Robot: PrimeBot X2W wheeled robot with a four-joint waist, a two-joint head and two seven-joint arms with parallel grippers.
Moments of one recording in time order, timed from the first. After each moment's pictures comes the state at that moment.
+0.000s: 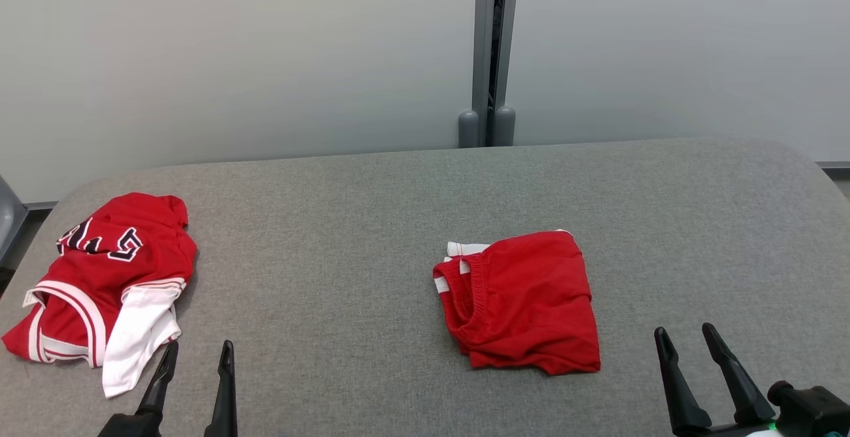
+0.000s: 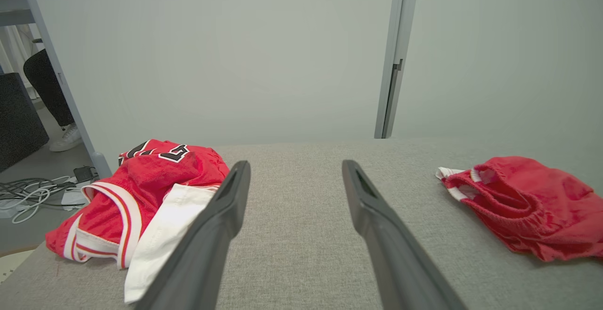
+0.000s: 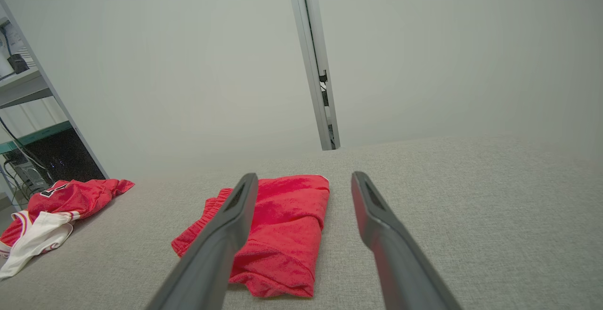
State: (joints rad) left arm 0.14 0.05 0.07 0.16 -0.09 -0.07 -0.26; right arm 0.12 -0.12 0.11 0.12 0.37 0.13 -0.26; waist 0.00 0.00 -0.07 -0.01
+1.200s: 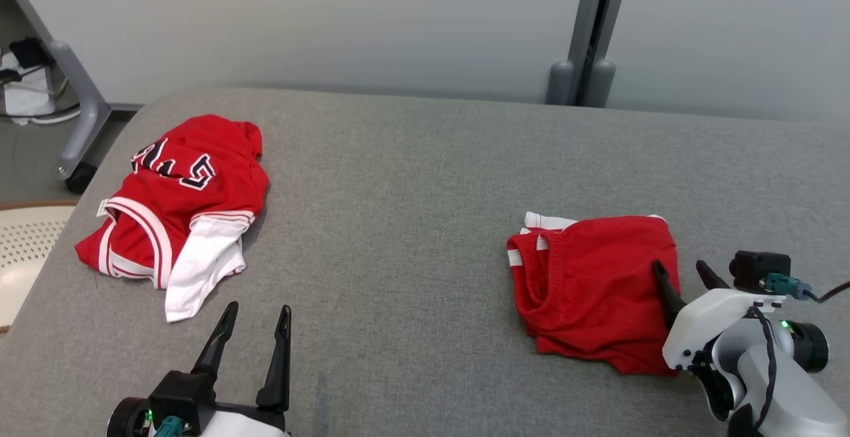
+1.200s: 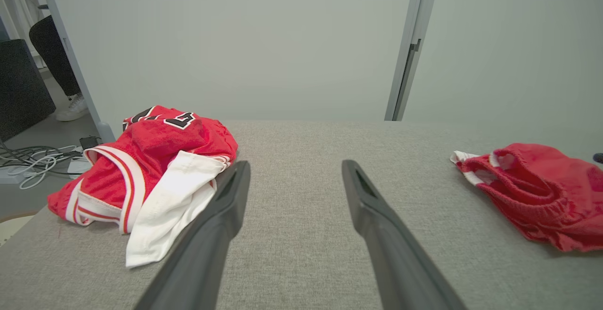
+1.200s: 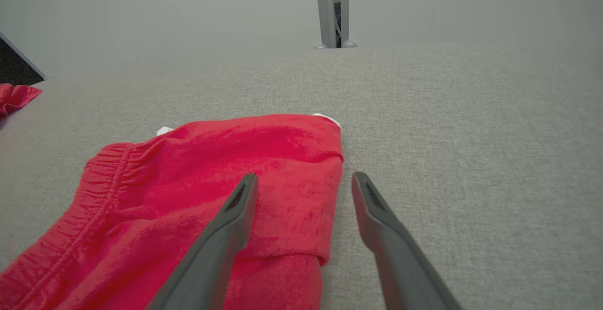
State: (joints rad) left arm 0.04 0.05 -0.08 0.20 -0.13 -0.05 -0.26; right arm -0.52 -0.14 0.19 1.02 0.38 0.13 -0.19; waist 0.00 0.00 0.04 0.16
